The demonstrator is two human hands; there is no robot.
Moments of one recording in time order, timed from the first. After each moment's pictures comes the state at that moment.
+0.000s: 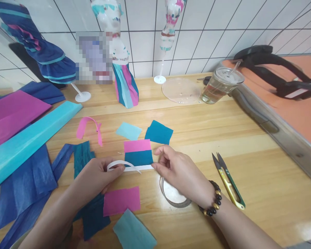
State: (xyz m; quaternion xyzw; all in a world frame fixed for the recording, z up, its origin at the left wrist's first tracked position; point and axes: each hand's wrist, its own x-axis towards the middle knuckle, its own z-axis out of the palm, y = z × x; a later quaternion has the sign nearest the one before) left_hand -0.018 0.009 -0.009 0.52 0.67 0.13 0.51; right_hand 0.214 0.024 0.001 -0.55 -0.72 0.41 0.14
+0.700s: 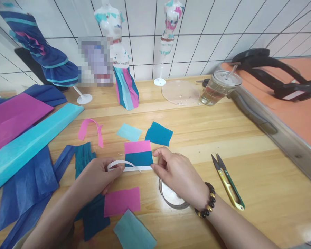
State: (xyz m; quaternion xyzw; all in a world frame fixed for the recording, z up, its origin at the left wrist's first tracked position) left_hand -0.017 0.011 -0.008 0.52 0.68 0.12 0.50; right_hand 0.209 0.024 0.000 -0.56 -0.74 0.35 0.13
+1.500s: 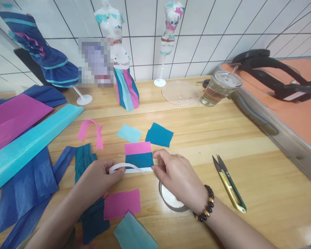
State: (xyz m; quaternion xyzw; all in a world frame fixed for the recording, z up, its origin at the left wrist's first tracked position) left_hand -0.013 0.011 -0.008 0.52 0.71 0.10 0.47; right_hand 0.204 0.024 -0.001 -0.58 -0.75 0.30 0.09
